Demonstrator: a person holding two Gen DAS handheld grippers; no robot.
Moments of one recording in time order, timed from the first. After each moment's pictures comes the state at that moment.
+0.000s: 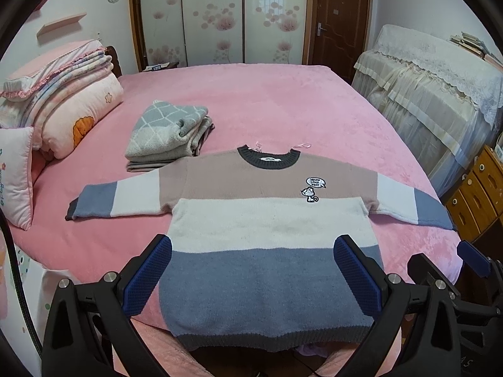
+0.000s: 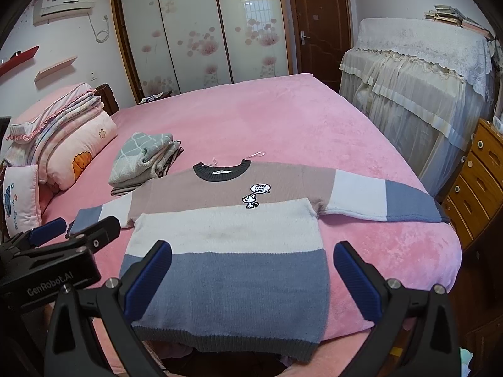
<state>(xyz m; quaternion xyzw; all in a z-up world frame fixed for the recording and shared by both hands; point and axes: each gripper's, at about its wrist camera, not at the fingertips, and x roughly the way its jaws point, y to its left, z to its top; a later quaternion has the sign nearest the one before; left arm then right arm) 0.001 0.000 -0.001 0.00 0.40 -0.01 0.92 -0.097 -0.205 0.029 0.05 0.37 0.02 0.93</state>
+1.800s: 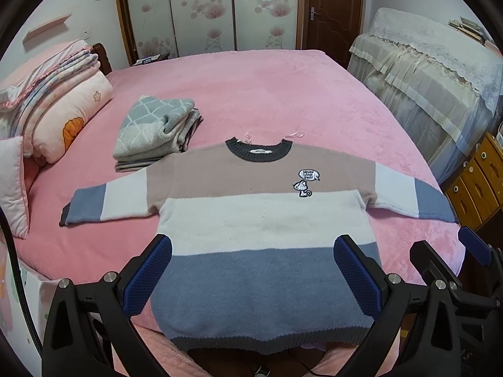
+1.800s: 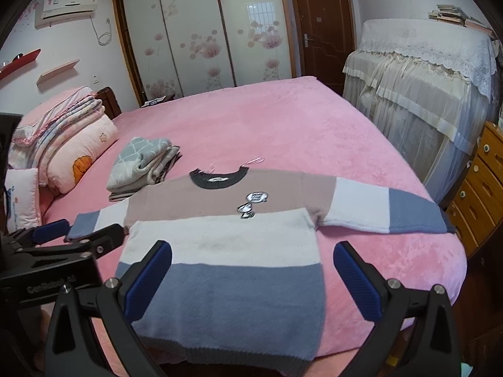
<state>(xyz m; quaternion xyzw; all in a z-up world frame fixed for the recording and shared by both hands) 0.034 -0.024 -0.005 0.01 0.43 -0.02 0.90 -0.071 -0.224 0.023 0.05 0.36 0.02 0.93</state>
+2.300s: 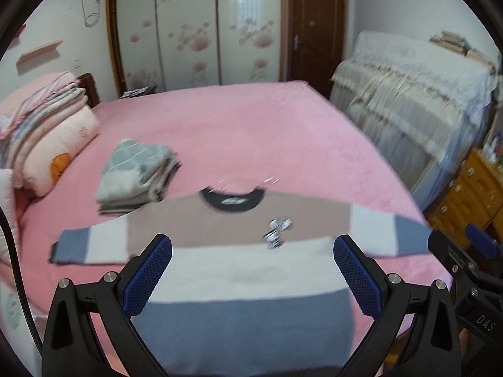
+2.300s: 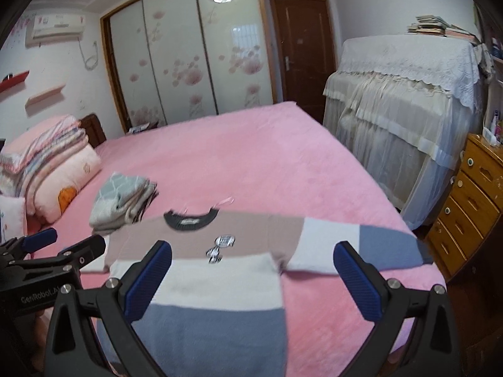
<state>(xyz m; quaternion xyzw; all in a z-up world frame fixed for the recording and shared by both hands) 0.060 -0.073 0.039 0.01 0.35 -0.06 0.93 -0.045 -0.297 0.073 0.07 0.30 -0.01 0.95</state>
